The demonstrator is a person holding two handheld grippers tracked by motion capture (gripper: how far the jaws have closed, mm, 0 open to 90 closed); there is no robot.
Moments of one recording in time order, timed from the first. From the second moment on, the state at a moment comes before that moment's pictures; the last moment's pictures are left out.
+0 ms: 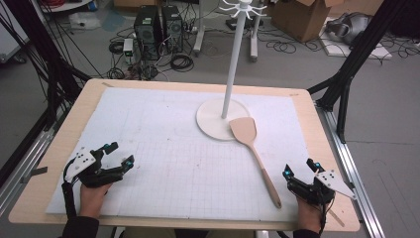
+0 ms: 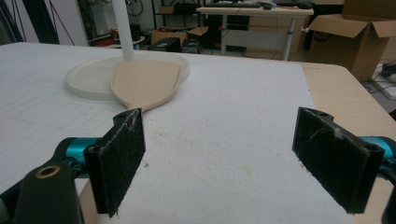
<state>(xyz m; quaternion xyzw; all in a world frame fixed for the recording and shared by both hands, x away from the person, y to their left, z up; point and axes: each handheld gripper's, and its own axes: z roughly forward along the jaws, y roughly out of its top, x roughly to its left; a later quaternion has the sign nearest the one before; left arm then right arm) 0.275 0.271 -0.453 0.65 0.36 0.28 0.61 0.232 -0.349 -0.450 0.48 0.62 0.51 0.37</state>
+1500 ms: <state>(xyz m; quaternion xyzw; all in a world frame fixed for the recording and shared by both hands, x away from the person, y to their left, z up) 0.275 0.269 -0.453 0.65 0.36 0.27 0.61 0.287 -0.288 -0.410 0.47 0.72 0.46 0.22</state>
